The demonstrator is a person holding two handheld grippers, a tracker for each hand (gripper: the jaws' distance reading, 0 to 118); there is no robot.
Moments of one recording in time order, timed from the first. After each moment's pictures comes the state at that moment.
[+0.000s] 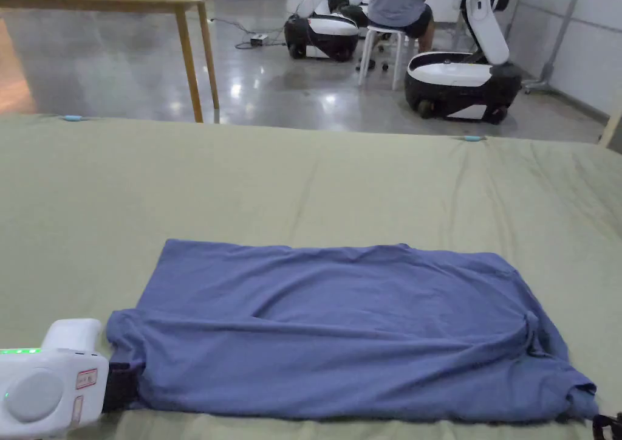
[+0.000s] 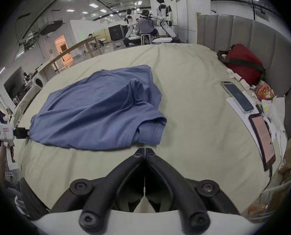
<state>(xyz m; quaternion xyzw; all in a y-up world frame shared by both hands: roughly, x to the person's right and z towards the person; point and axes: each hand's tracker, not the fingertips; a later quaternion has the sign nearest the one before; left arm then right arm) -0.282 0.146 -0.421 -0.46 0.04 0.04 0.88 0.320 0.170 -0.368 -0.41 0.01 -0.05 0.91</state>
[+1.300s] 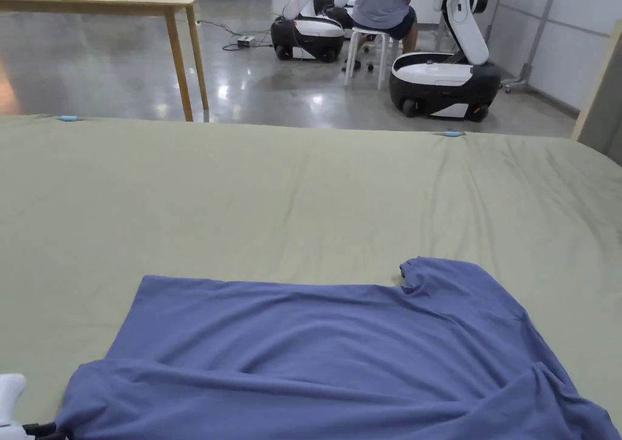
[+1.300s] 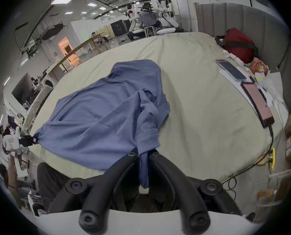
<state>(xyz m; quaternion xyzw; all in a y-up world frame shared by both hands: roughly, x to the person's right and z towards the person) -0.301 0.188 -0.264 -0.47 0.00 0.07 0.88 0.317 0.190 -0.256 -0.45 0.05 -0.10 0.89</state>
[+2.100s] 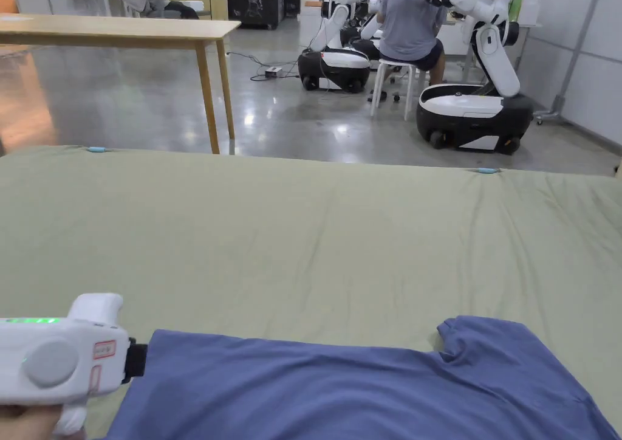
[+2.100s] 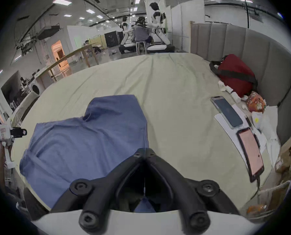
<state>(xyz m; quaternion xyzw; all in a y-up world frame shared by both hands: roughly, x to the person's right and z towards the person) -0.295 0.185 -0.476 -0.42 0.01 0.05 0.90 0.332 0.195 -0.398 -0.39 -0.01 -0.06 0.92</state>
